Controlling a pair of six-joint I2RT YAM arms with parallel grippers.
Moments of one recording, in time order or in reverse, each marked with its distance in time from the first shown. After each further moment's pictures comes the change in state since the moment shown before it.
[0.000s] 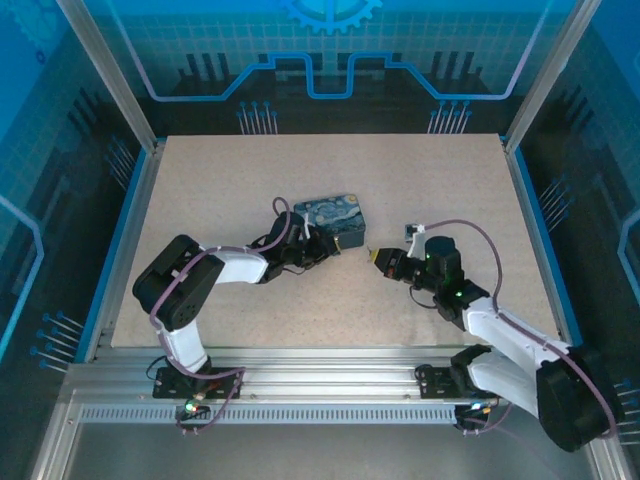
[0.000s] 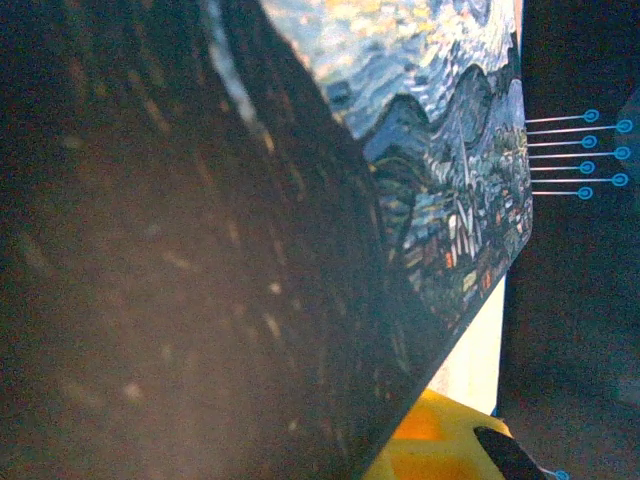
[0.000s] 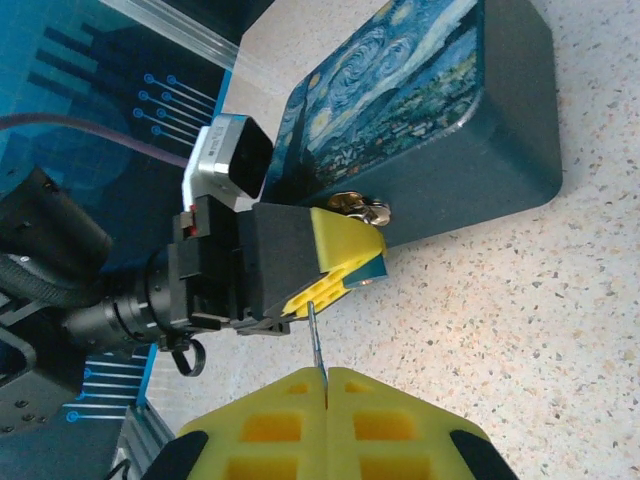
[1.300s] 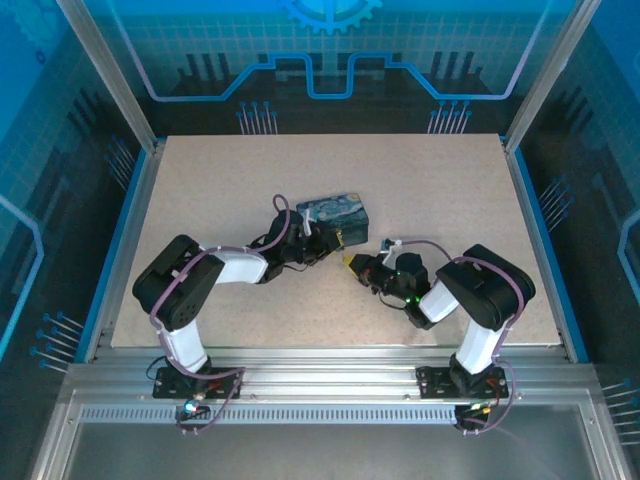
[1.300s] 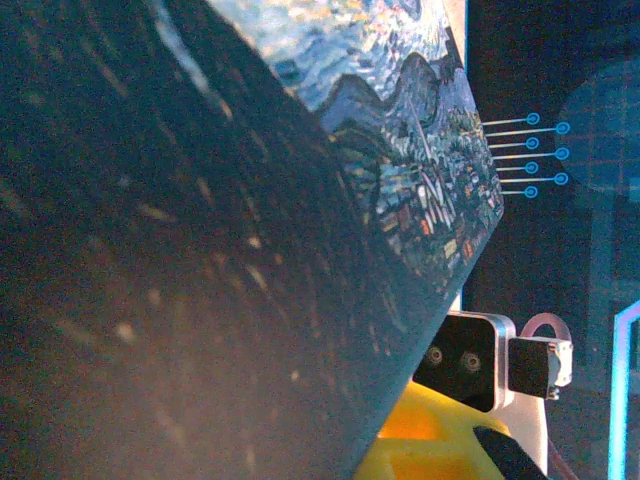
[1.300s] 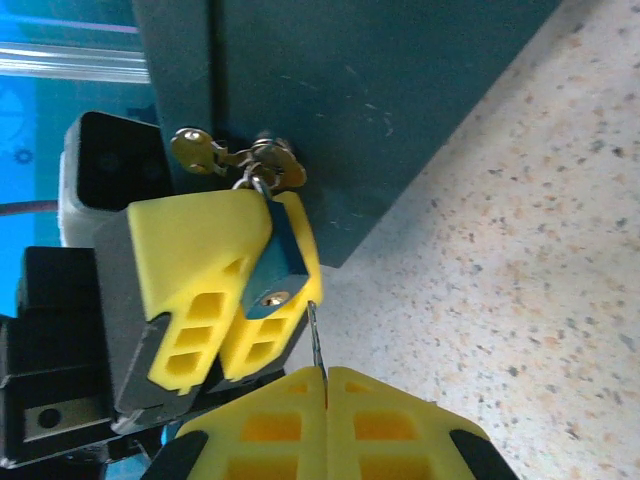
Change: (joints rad) left arm 0.000 0.000 -0.001 0.088 0.030 -0.031; right arm 0.146 0.741 -0.082 1.000 0.058 0.534
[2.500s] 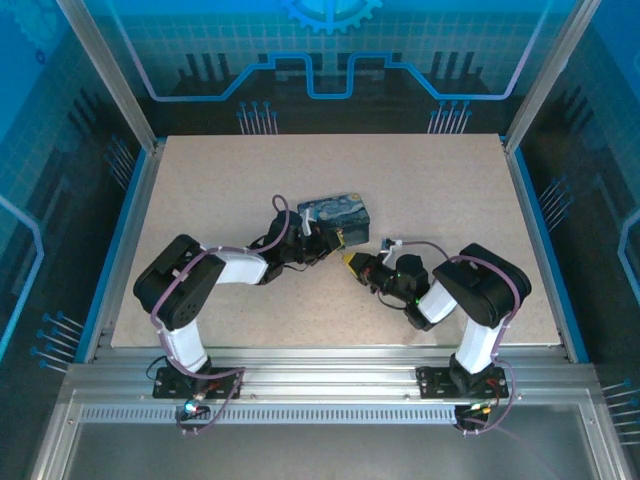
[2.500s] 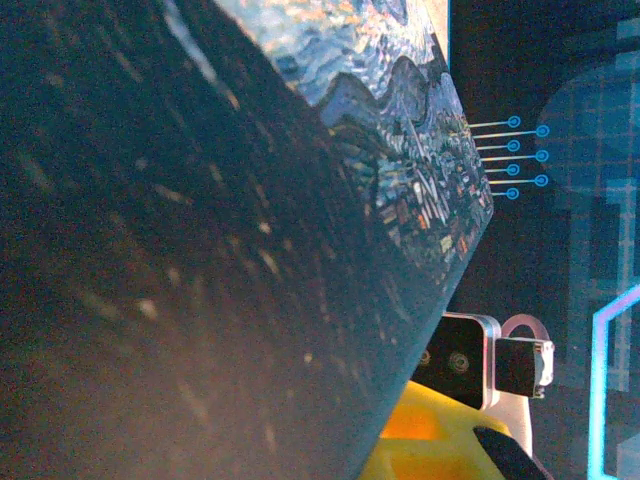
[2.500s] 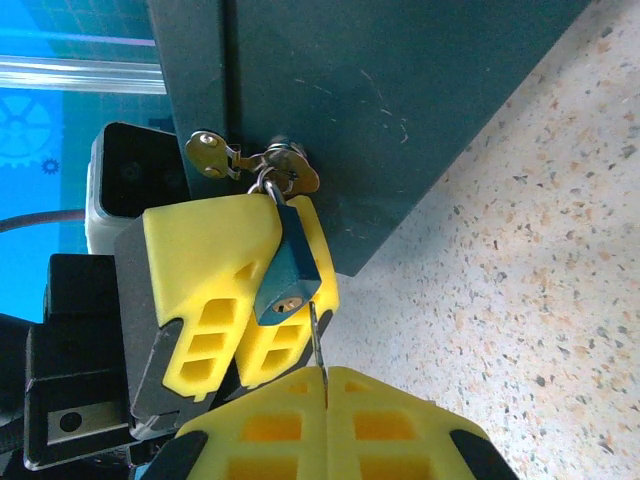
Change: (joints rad) left arm 0.001 0.006 -0.013 0.051 0.011 -0.026; right arm 0.007 0.020 -0.009 0.063 0.023 0.029
